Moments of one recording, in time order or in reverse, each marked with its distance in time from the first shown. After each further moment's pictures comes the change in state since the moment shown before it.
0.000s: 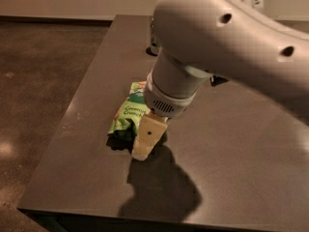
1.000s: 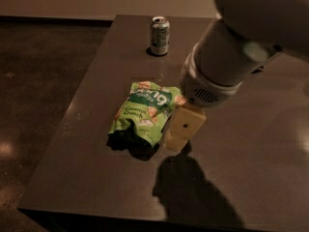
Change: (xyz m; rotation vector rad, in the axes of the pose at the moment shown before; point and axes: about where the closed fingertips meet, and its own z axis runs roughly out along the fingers) arm 0.044 -0.013 -0.059 0.042 -0.009 -0.025
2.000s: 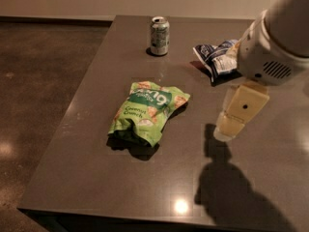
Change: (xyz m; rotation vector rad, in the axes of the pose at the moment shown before) arm 0.060 -0.030 -0.063 0.019 0.023 0.000
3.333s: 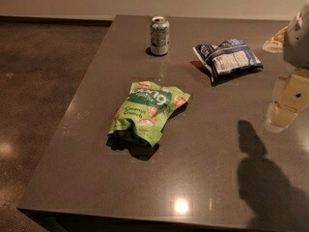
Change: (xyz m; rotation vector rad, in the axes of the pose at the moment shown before) arm 0.067 -0.033 -0.024 -0.001 0.109 -0.030
